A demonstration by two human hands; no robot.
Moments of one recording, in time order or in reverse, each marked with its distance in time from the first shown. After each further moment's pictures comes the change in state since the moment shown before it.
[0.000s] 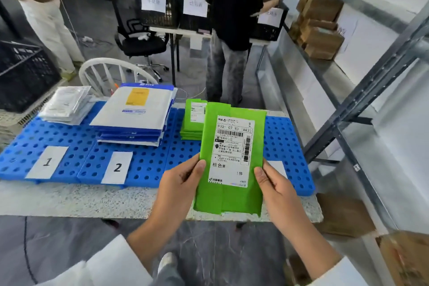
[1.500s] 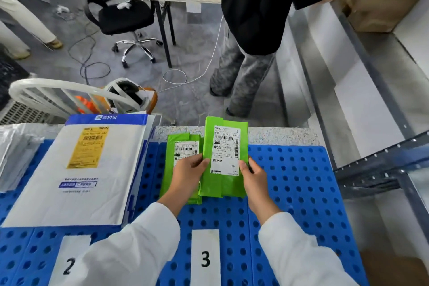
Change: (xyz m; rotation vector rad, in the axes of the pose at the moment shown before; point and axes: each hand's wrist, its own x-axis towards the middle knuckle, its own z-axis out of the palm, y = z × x) left_hand 0.414 -0.111 0.067 0.316 -0.031 -0.347; right_hand 0.408 0.090 0.068 0.349 0.125 0.526
